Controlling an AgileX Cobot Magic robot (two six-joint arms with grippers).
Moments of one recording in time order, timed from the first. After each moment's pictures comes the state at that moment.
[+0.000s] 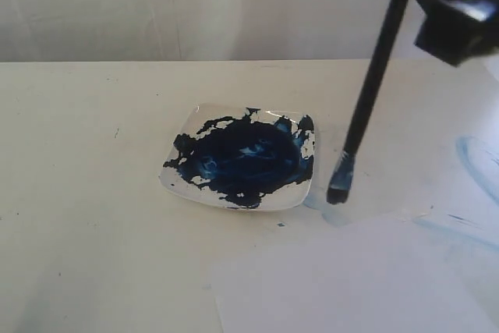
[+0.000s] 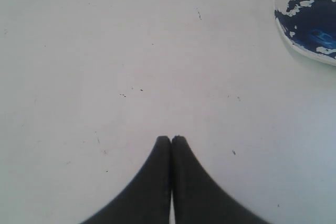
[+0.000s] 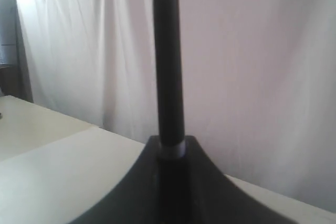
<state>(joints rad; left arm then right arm) -0.06 0.00 0.02 -0.10 0.42 0.08 0.49 0.83 -0.67 -1.03 -0.48 1.10</state>
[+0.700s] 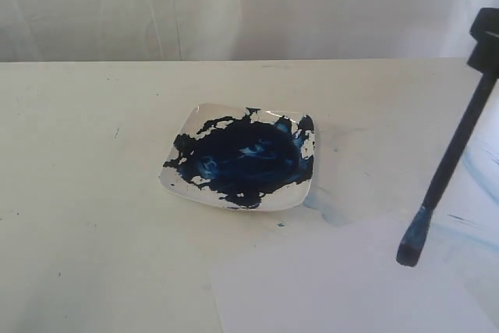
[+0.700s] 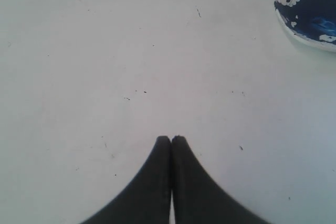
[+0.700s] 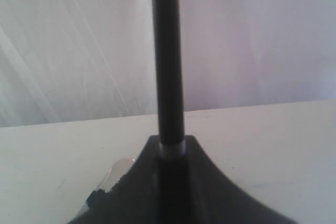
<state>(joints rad) -0.06 0.00 0.02 -0.10 0.42 0.16 0.49 0.73 -0.59 -1.00 0.05 1.23</state>
